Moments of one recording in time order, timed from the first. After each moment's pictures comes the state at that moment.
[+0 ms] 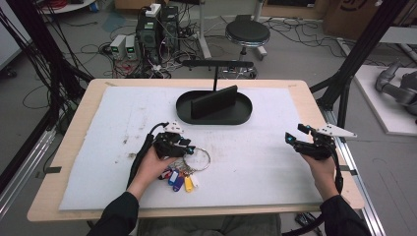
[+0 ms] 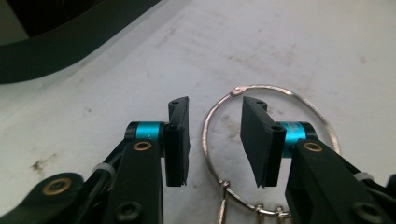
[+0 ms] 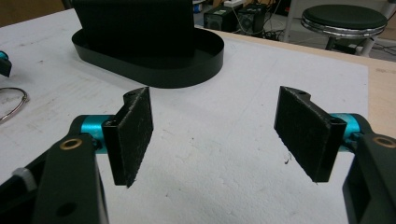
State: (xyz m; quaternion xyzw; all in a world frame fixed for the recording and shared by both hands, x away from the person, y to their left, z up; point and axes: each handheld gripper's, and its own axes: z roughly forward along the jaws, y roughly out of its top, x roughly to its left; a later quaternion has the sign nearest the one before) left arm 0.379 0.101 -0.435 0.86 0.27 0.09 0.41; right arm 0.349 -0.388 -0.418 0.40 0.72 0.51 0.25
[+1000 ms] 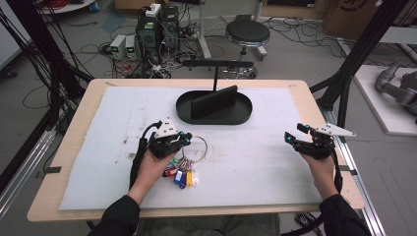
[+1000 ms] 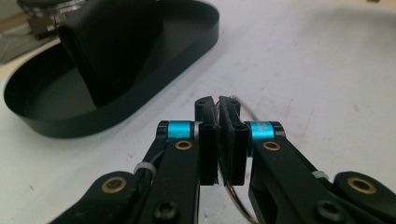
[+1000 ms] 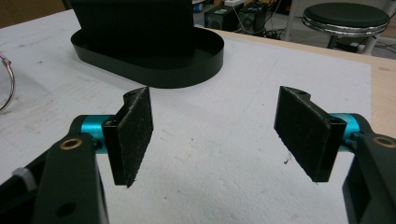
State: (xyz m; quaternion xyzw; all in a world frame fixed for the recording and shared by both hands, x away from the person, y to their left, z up) left arm 0.350 0.108 -0.404 0.81 0.25 0.20 0.49; right arm 0.352 -0.388 -0.420 0.40 0.72 0.51 0.25
